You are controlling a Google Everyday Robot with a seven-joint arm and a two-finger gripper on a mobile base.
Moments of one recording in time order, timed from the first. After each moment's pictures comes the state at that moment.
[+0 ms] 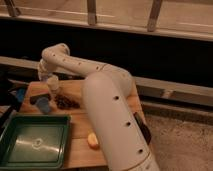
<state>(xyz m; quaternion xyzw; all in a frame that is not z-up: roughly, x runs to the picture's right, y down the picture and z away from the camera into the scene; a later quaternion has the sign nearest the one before) -0.355 -0.106 0.887 -0.28 -0.18 0.53 0.78</state>
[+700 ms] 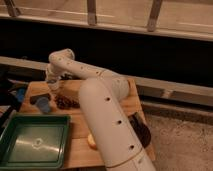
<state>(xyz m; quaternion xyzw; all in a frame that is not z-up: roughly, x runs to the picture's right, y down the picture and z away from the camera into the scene) -0.338 -0.083 0.935 -0.30 -0.13 0.57 0.75</state>
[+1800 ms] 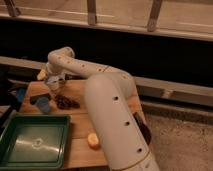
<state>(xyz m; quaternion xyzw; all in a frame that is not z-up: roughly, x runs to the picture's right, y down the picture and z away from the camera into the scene) -0.333 -0.095 0.899 -0.29 -0.16 0.56 0.76</state>
